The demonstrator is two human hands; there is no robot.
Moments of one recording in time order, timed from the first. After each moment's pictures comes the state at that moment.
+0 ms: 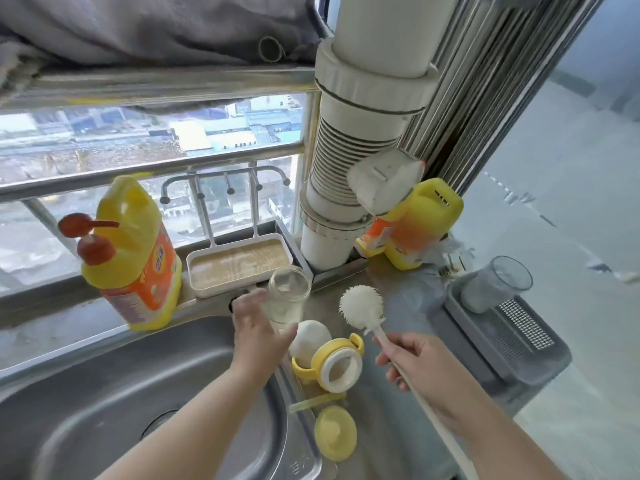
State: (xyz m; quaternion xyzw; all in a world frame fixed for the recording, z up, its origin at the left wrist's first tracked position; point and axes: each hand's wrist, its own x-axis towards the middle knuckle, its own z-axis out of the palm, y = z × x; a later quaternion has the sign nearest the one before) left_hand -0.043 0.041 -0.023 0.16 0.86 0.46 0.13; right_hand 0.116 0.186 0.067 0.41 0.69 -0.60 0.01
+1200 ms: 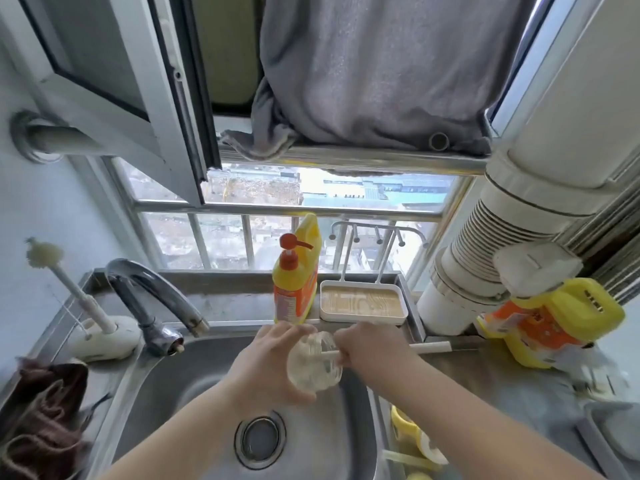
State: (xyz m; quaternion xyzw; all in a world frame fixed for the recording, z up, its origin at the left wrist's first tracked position) left_hand -0.058 -0.131 0.050 0.26 0.92 0.29 0.11; right_hand -0.032 0.050 0.114 -0.10 0.99 0.02 0.13
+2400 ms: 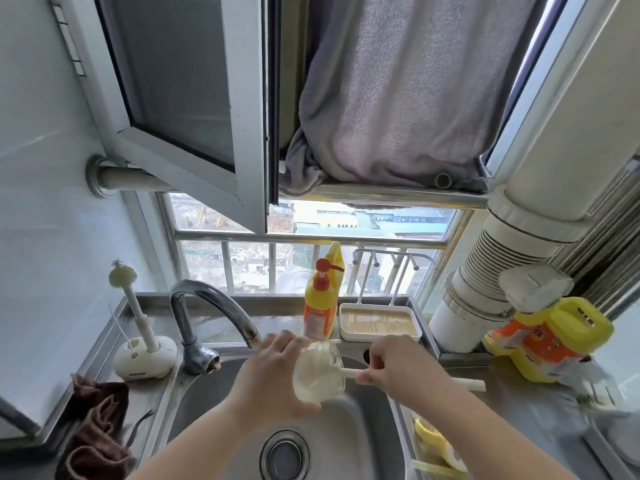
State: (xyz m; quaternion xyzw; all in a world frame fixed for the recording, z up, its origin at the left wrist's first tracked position) left_hand -0.040 -0.191 0.085 0.28 0.94 0.20 0.01; right_hand -0.003 0.006 0.145 0.06 0.98 -0.14 0.14
